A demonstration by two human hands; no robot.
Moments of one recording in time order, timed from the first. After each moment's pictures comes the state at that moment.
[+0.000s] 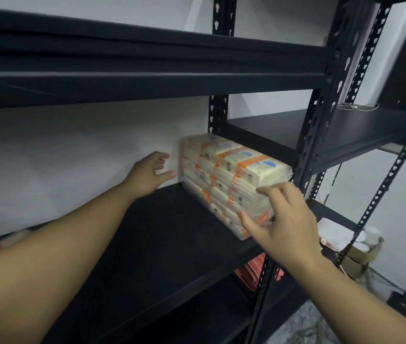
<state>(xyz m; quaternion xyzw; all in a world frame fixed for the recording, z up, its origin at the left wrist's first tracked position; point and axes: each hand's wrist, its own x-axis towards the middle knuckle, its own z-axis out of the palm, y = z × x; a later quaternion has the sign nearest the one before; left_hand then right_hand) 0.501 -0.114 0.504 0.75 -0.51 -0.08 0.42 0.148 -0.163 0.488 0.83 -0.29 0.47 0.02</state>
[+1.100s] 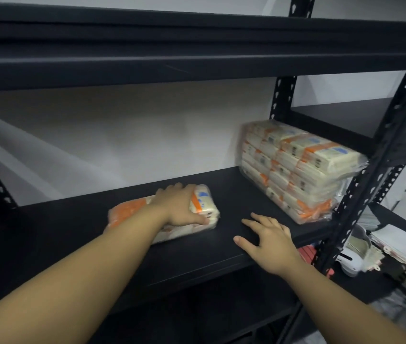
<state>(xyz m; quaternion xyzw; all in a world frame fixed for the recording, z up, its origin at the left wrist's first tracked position) 0.471 0.034 0.466 0.87 -0.48 -0.05 0.02 0.230 -0.112 0.388 0.94 -0.29 0.12 -0.16</state>
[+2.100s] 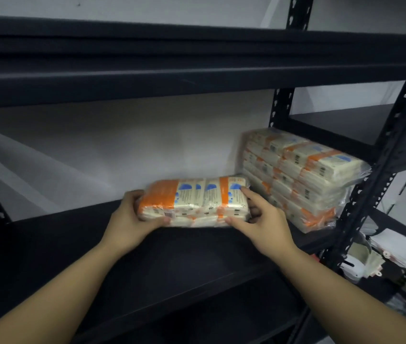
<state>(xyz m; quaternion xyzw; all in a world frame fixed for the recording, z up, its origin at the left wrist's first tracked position) 0.502 0.131 0.447 0.82 -0.33 -0.04 0.48 0.266 -0.089 0.444 0.82 -0.22 0.34 -0.40</state>
